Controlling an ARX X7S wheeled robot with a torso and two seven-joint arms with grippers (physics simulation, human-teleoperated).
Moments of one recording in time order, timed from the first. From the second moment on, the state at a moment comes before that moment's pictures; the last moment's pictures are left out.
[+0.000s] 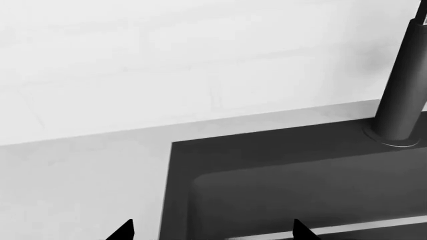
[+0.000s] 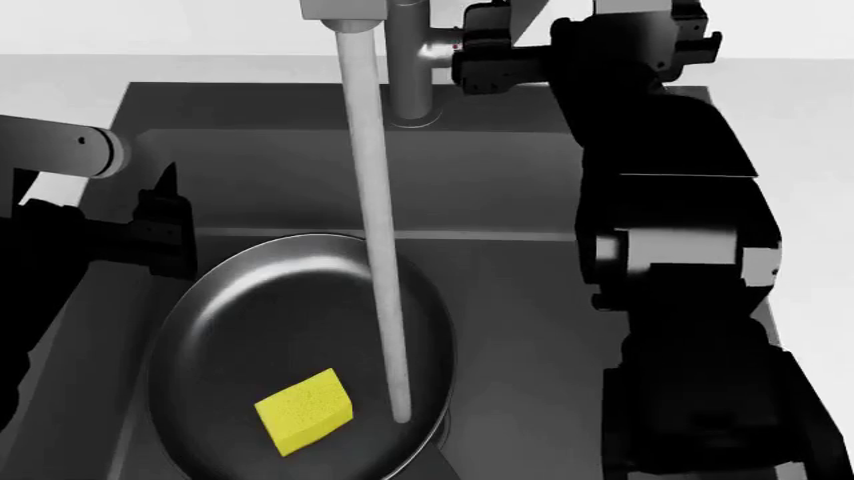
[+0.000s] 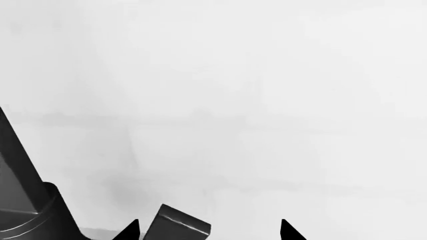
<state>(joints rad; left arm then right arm) -0.95 -0.58 0.59 0.12 -0.95 -0.70 -0.61 1.43 0.10 -0.25 1.10 0.31 0.25 -0.14</state>
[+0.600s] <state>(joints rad) -0.94 -0.59 0.58 0.13 -0.96 -0.71 -0.62 1.24 0.19 -0.23 0.54 0.41 0.58 -0.06</state>
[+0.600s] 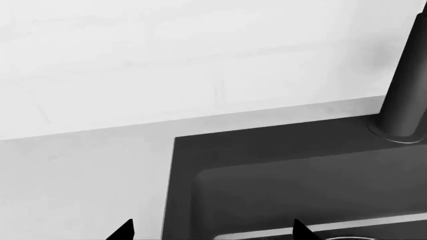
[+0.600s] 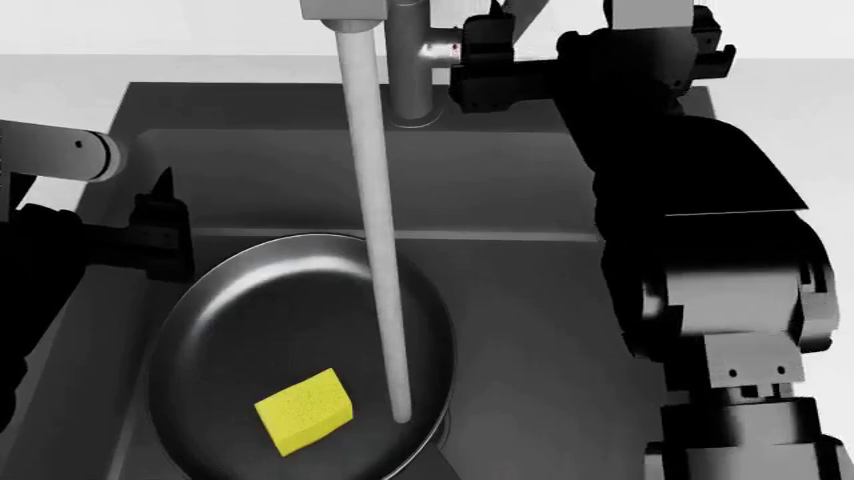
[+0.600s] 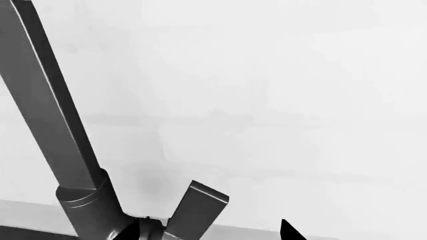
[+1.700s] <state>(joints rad) -0.98 -0.69 0.54 0.24 -1.10 -0.84 -0.68 1.02 0.52 -0.01 -0.46 0.73 1.35 0.15</state>
